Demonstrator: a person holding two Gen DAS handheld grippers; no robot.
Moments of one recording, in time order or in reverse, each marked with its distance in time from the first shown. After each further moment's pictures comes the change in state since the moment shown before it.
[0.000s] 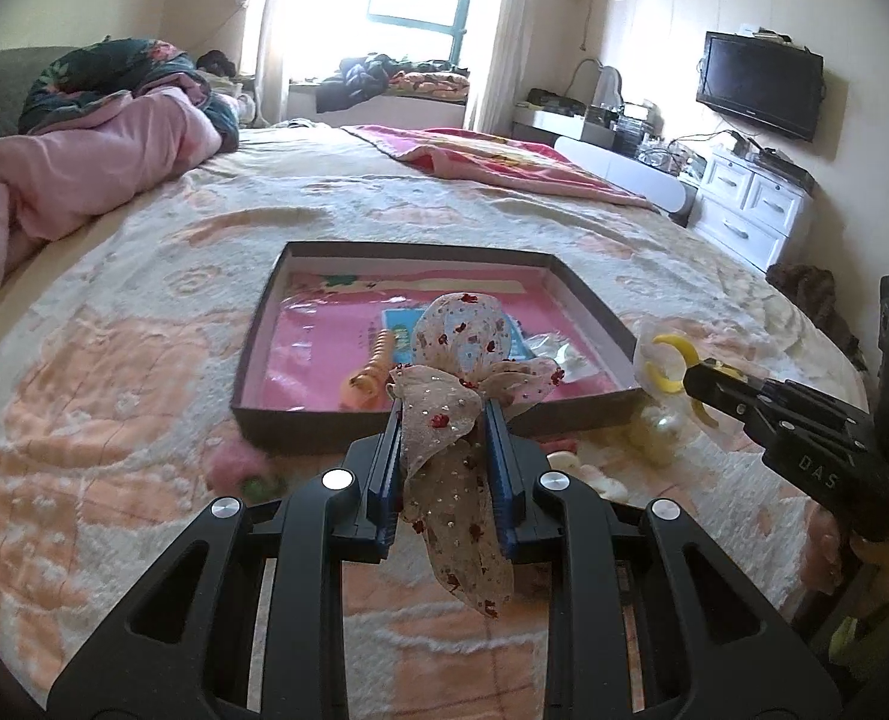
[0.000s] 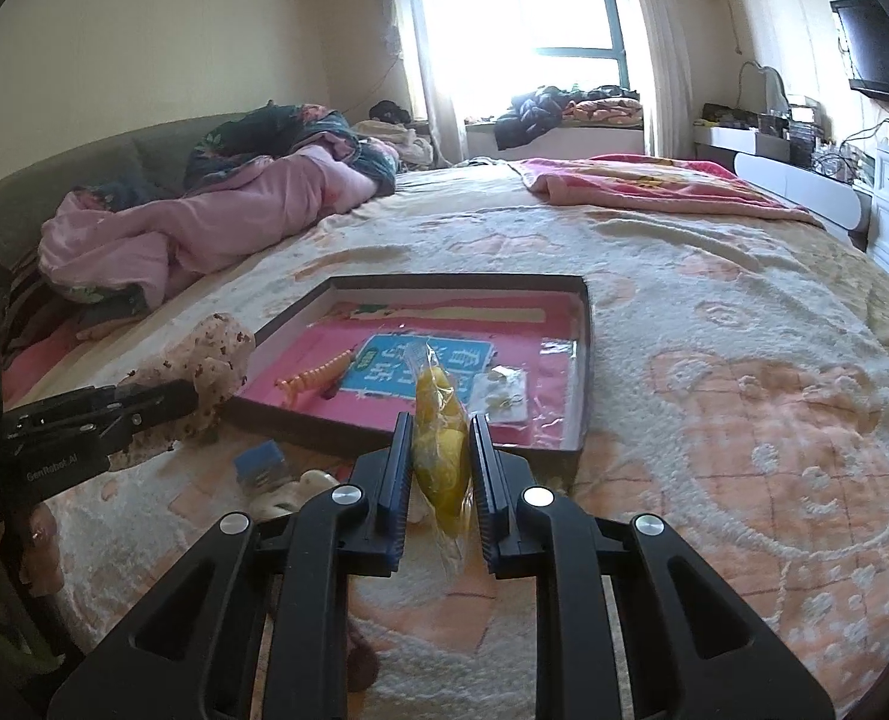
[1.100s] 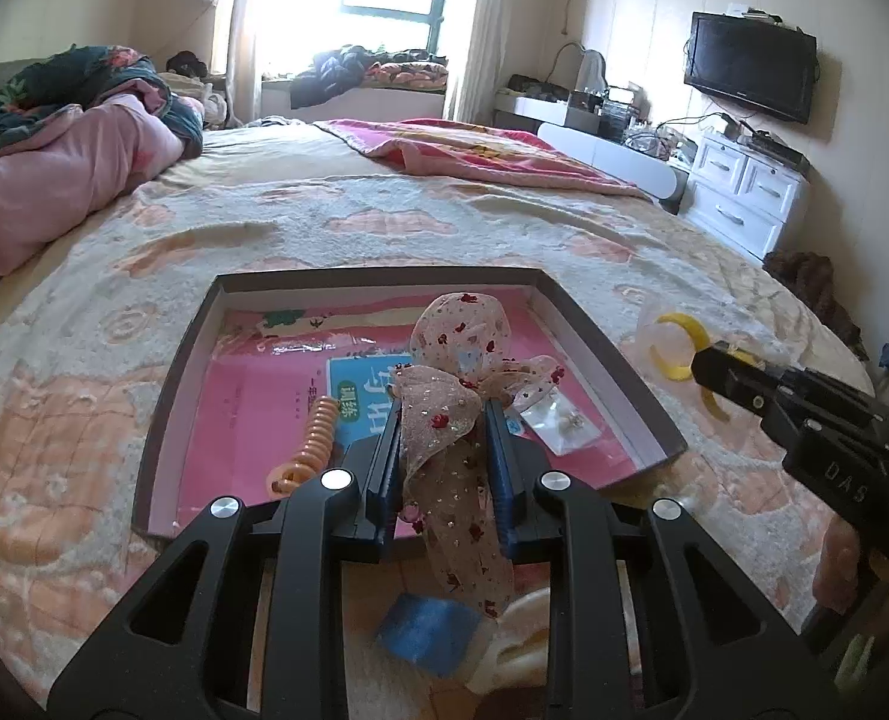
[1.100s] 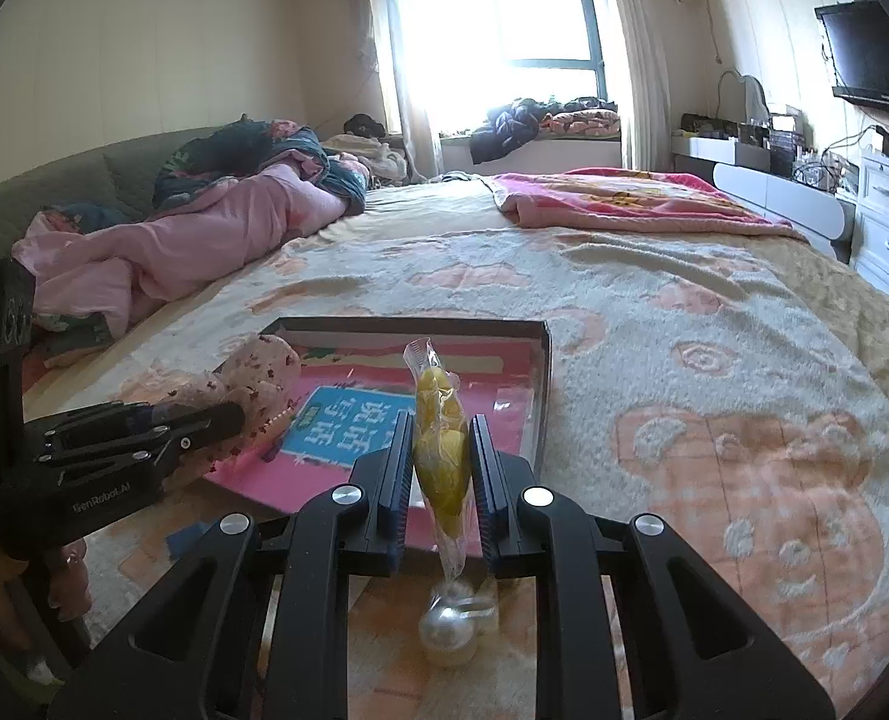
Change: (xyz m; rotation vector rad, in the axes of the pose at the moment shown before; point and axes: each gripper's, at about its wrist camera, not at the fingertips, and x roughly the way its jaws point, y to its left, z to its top) left arm 0.067 -0.018 0.039 0.039 0.030 -0.025; right arm 0.030 -0.029 0.039 0.003 -0.032 -0.055
